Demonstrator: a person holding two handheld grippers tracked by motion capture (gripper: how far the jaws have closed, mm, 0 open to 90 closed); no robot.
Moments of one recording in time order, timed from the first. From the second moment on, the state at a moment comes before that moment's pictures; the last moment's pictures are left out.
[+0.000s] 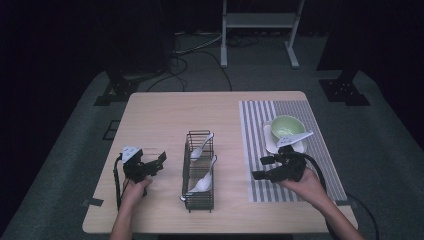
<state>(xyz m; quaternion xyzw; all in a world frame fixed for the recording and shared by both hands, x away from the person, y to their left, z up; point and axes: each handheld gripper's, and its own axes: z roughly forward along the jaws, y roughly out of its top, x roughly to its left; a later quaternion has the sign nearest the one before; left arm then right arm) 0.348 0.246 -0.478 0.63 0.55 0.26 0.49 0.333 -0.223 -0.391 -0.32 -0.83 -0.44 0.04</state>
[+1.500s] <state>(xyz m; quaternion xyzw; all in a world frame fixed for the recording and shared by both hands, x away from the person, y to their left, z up) 0.348 0.247 -0.478 0.62 0.55 0.26 0.49 0.342 -0.182 -0.366 -0.28 -0.86 -0.42 0.07</state>
